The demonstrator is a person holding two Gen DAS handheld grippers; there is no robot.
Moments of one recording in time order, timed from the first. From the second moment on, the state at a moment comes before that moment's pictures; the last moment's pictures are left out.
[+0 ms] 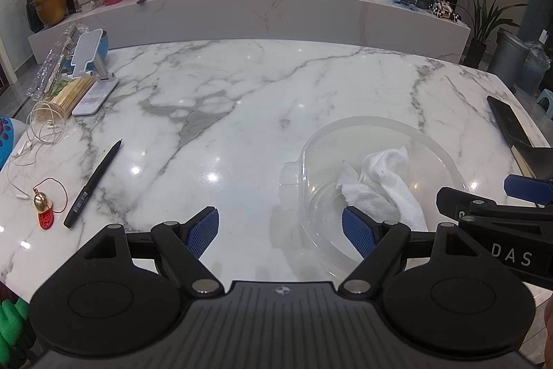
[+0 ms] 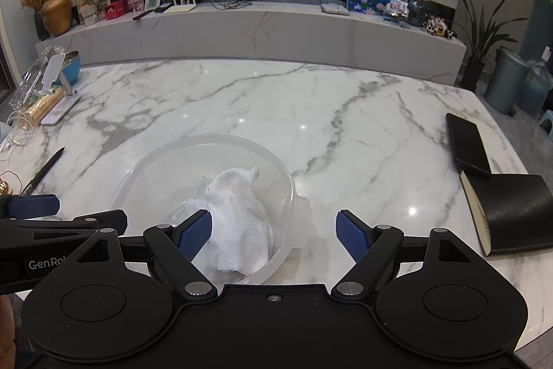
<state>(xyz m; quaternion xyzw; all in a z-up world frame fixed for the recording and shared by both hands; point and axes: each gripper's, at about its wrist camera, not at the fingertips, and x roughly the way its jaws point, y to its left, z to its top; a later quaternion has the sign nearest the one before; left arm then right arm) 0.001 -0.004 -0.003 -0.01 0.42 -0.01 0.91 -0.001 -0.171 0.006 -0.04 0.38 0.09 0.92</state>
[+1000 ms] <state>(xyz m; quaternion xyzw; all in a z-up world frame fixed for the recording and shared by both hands) 0.008 -0.003 -0.011 -0.02 0.44 -0.02 0.90 0.001 -0.172 0.005 -0.04 0.38 0.09 0.92</state>
